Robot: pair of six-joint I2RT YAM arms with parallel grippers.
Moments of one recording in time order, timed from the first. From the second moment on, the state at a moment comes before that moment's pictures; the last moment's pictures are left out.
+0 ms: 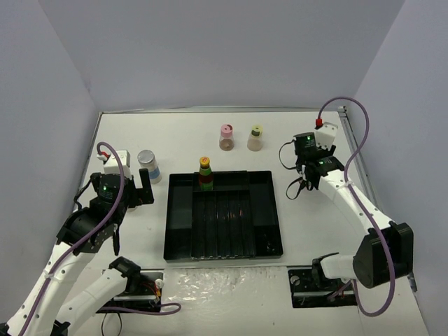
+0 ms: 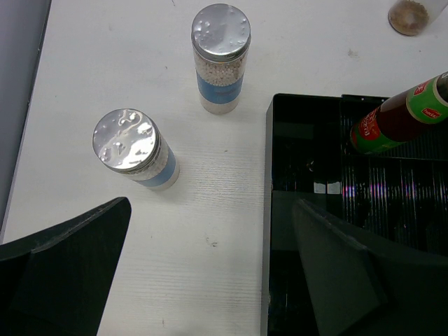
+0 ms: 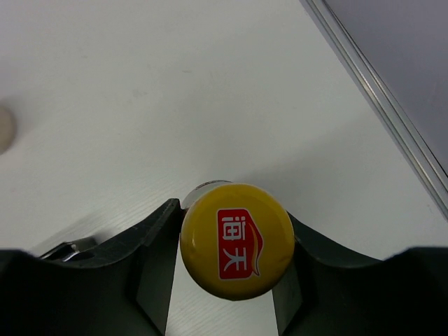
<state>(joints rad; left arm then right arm) -0.47 0.70 0.97 -0.85 -0.45 -0.31 0.27 1.31 0.99 -0.47 0.69 0.49</state>
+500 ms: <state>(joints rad) -0.47 0.71 0.97 -0.85 -0.45 -0.31 0.60 1.33 1.24 -0.59 0.70 0.50</state>
